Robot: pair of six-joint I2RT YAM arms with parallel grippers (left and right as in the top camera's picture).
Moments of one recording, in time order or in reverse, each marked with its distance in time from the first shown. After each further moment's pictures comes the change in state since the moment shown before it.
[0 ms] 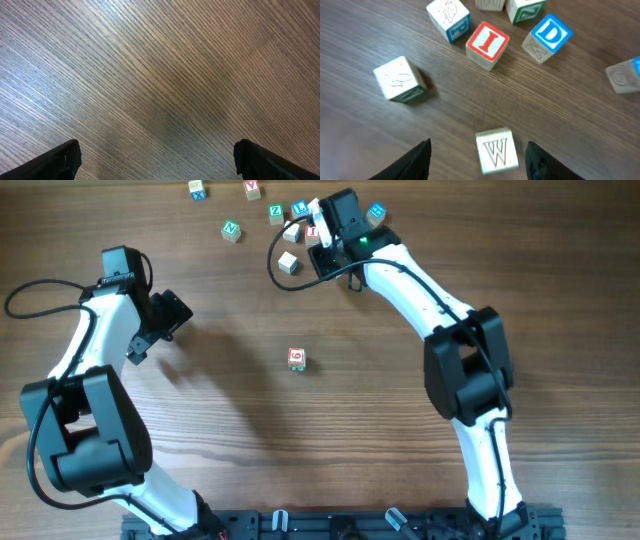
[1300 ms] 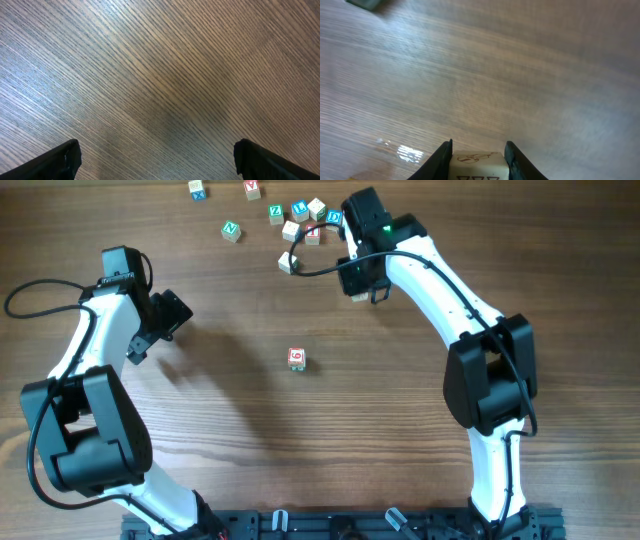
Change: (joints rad) left arm 0.000 0.000 0.000 0.000 0.000 0.000; right arm -0.046 -0.114 -0.050 -0.400 -0.048 0.231
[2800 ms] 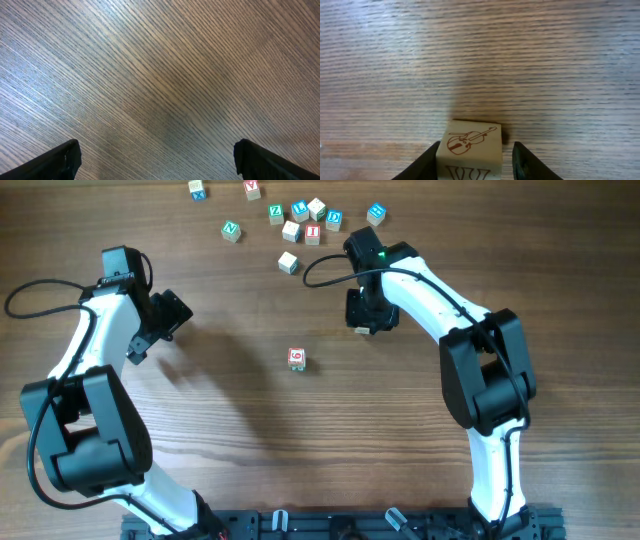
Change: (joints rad) left arm 0.000 0.000 0.000 0.000 0.000 0.000; right arm 0.006 0.000 -0.196 -0.003 -0.010 0.341
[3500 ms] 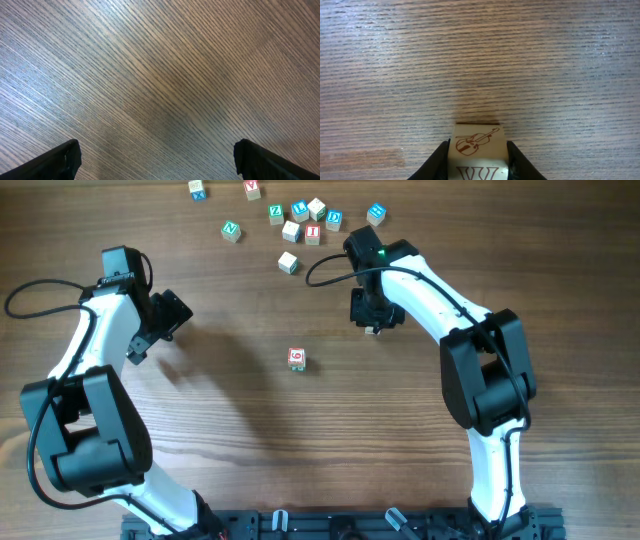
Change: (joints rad) left arm 0.000 0.000 0.000 0.000 0.000 0.000; right arm 0.002 0.000 0.020 -0.042 0.089 -0.008
